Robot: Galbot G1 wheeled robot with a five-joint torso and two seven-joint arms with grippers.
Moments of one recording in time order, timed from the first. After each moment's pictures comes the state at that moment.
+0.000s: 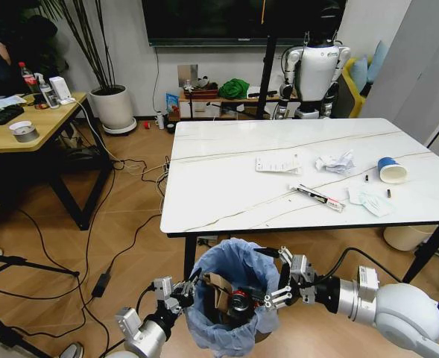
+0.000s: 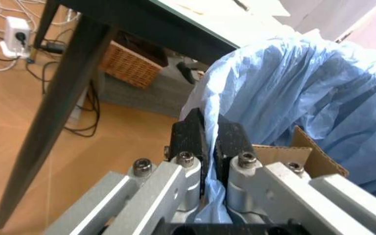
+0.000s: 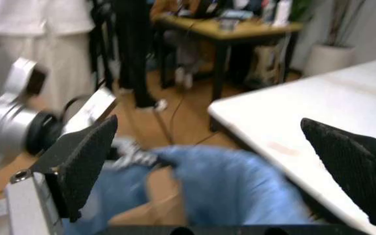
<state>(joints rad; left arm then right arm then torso) 1.69 -1.13 -0.29 -2.11 -0.80 0.08 0.00 -1.25 0.39 0.14 2.19 0.84 0.12 -0.37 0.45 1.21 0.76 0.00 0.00</state>
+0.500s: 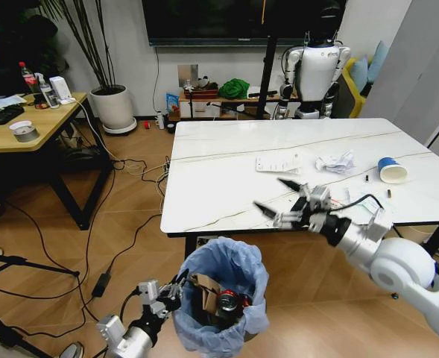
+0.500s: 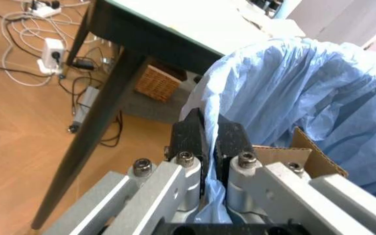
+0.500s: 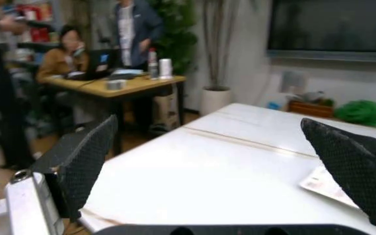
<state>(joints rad) 1.79 -1.14 -0.40 -2.18 -0.78 0.07 0.02 -1.09 0.61 0.26 1.97 0.92 0.10 -0.24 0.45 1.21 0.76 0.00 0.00</state>
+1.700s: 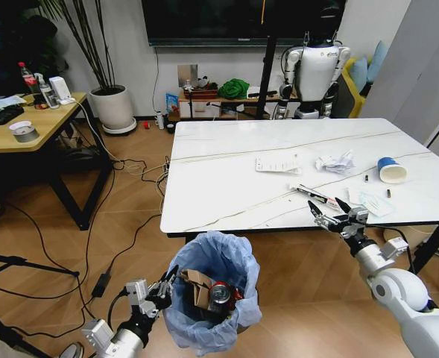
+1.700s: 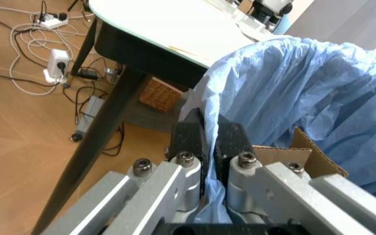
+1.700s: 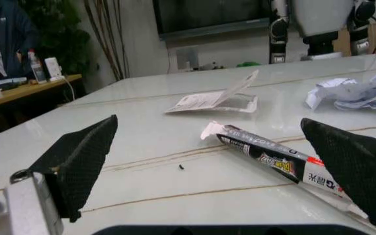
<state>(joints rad) 1.82 -1.18 -0.43 -2.21 -0.77 0.06 0.02 -1.27 0.90 0.51 1.69 0.81 0.15 -0.24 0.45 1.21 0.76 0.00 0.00</state>
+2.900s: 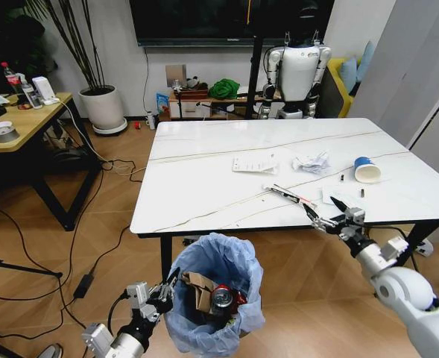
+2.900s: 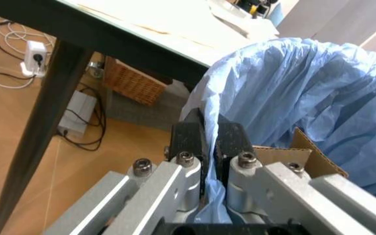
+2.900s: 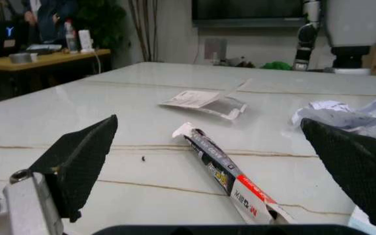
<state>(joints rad) 1.86 -1.18 -0.44 -2.24 -0.76 0.06 0.02 -1.16 0.74 0.39 1.65 0.83 0.14 -0.34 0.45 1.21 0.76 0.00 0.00</state>
